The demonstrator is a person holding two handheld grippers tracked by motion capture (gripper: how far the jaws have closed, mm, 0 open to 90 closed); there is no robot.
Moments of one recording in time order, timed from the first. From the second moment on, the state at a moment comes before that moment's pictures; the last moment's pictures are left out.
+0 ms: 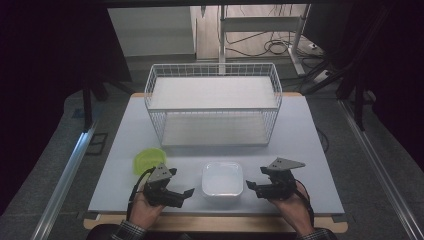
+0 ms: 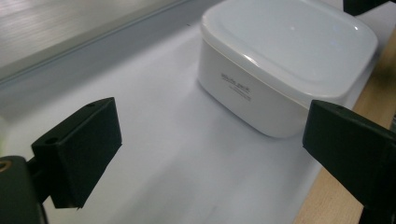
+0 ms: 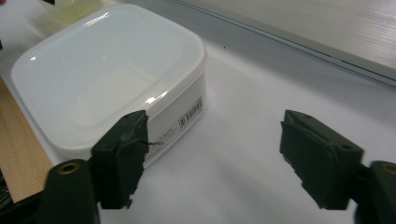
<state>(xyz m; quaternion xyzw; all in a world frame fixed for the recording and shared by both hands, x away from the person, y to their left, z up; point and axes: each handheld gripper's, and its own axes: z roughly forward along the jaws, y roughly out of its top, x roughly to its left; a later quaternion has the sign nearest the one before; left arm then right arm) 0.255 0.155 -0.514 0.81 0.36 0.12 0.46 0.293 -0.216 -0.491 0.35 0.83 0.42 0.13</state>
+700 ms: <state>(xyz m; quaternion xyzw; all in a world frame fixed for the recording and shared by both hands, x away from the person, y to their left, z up) 0.267 0.137 -0.500 0.81 0.35 0.09 0.45 0.291 -0.198 -0.483 0.35 0.82 0.44 0.10</state>
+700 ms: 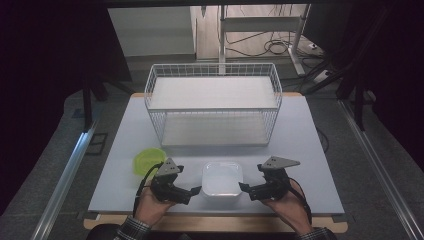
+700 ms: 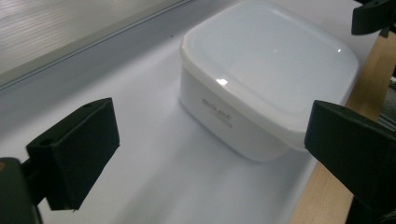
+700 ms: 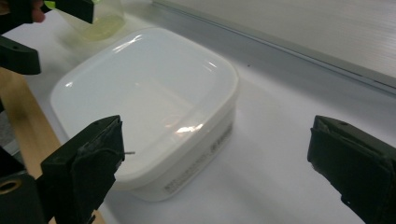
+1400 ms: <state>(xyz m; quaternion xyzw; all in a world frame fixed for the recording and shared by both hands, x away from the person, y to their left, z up) 0.296 0.114 -0.508 0.82 0.34 -0.01 0.46 0.310 -0.176 -0.481 0.36 0.85 0.39 0.02</state>
